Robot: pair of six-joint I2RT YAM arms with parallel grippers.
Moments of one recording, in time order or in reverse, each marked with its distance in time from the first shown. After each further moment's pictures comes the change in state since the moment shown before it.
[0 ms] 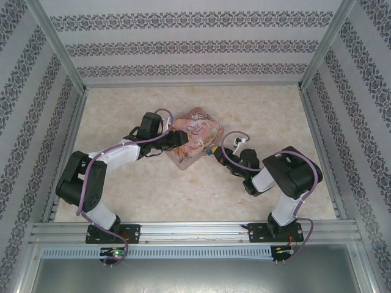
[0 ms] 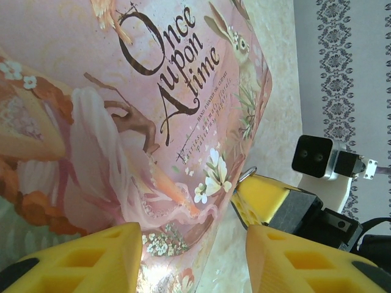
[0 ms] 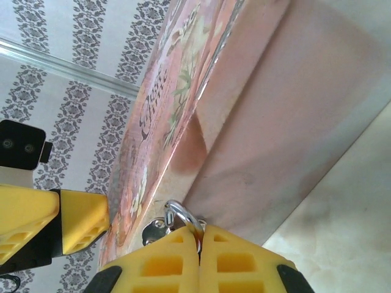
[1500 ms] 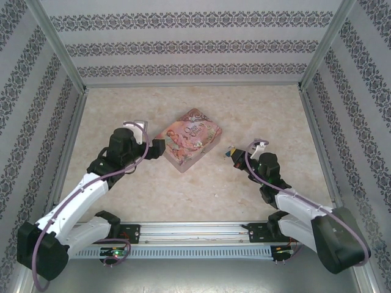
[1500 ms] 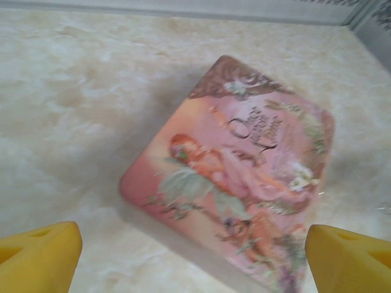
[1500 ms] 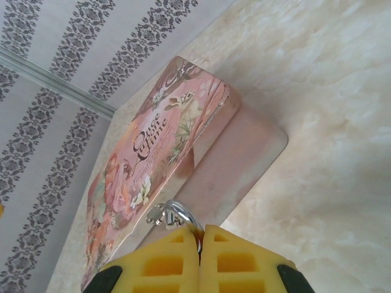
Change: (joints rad) left arm 0.017 -0.657 -0.226 -0.259 -0.557 0.509; right arm -0.101 -0.743 -0.105 -0.700 0.054 -0.267
